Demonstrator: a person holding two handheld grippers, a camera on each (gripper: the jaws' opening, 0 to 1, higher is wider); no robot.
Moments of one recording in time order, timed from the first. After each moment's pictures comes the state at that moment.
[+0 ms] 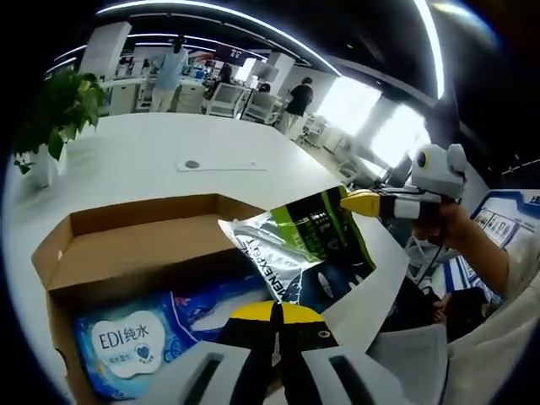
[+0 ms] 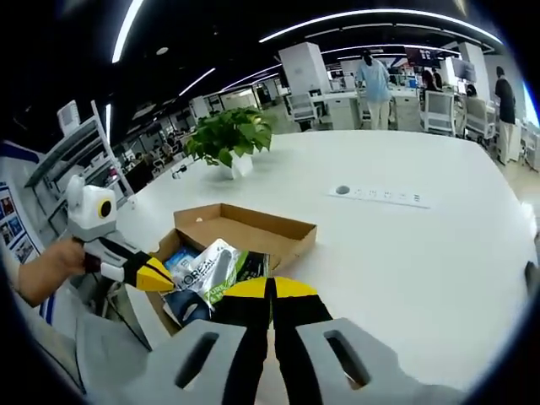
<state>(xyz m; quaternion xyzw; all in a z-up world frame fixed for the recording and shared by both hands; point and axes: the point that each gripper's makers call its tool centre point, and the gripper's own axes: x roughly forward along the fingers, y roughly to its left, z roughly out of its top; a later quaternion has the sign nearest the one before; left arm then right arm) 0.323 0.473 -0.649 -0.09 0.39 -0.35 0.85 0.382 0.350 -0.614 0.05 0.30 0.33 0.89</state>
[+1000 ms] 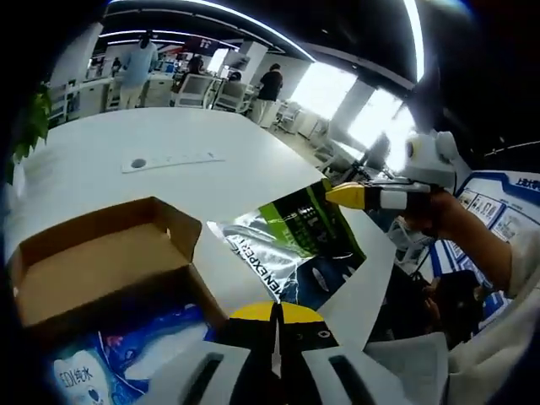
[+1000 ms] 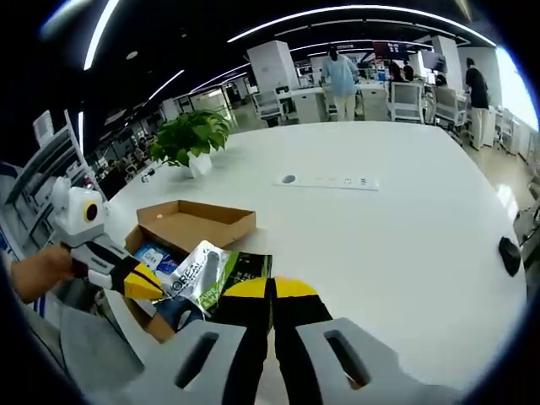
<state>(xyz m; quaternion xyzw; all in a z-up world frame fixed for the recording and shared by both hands) 0.333 0.383 -0.670 -0.07 0.40 -0.41 0.82 0.393 0.261 -0.641 0.05 0.32 0.26 0.91</state>
